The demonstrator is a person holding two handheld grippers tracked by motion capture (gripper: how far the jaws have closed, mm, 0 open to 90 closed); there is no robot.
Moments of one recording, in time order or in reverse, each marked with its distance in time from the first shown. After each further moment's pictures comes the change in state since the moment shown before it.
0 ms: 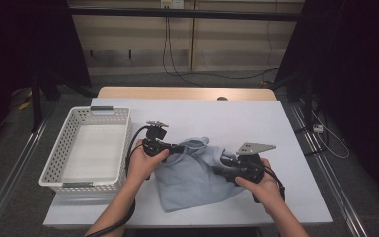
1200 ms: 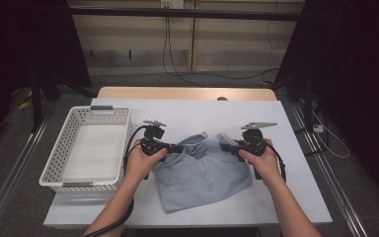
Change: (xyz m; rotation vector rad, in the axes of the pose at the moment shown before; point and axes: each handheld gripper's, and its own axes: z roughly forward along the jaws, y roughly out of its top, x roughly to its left) left arm 0.004 0.001 -0.005 -0.007 -0.033 -0.012; right arm -0.073 0.022 0.025 0.040 -0.107 0.127
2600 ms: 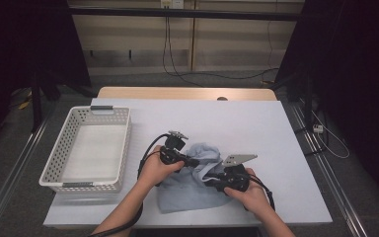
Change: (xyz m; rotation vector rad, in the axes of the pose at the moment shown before) left arm -0.027 -0.012 0.049 0.167 -0.040 0.105; right arm 0.074 -0.063 0.012 0.062 0.199 -0.167
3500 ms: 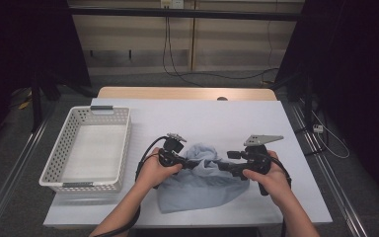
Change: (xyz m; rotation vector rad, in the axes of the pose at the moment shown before) left arm 0.001 -0.006 -0.001 0.002 0.008 0.015; right arm -0.026 0.037 -0.060 -0.086 -0.068 0.052
